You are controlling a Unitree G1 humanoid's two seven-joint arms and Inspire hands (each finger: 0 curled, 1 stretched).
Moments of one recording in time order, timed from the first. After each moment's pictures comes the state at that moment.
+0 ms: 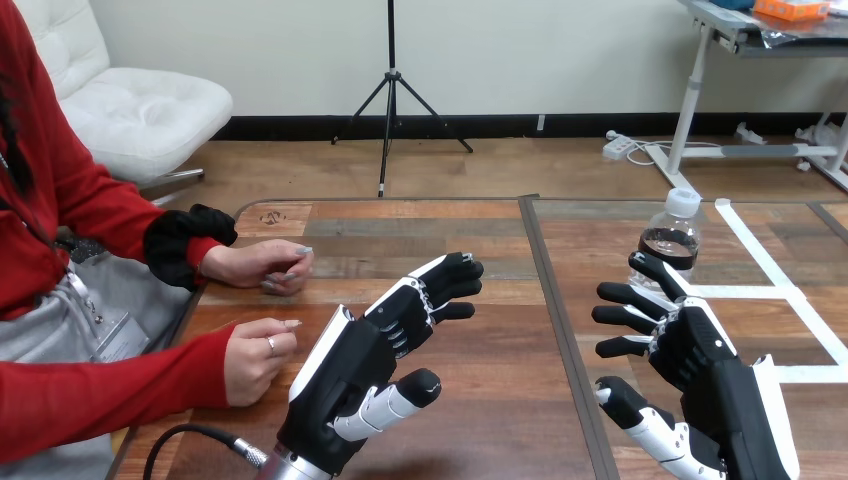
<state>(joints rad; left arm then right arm) -0.23 -0.04 0.09 1.03 -0.27 -1.17 -0.82 0.33 -0.09 -0.08 0.18 0.03 -0.85 0.15</state>
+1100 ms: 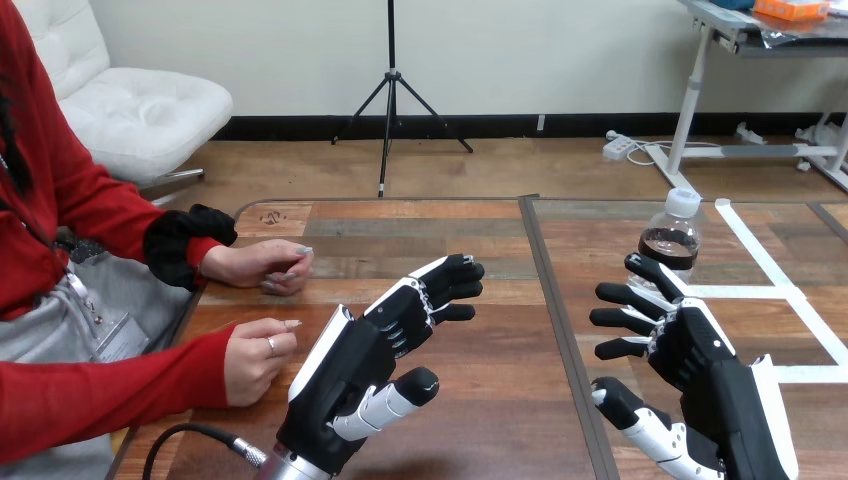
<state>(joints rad) -0.23 -0.03 0.09 1.03 -0.27 -1.17 -0.83 0.33 -0.09 -0.08 0.18 0.02 -0.85 0.15</state>
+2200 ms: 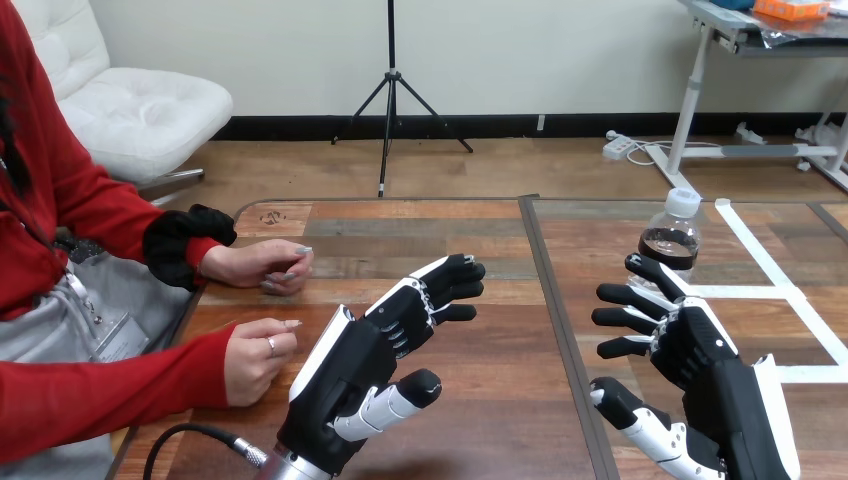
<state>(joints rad) -0.23 -0.04 0.09 1.03 -0.27 -1.17 -0.83 0.33 -0.09 -0.08 0.18 0.01 -0.86 0.13</state>
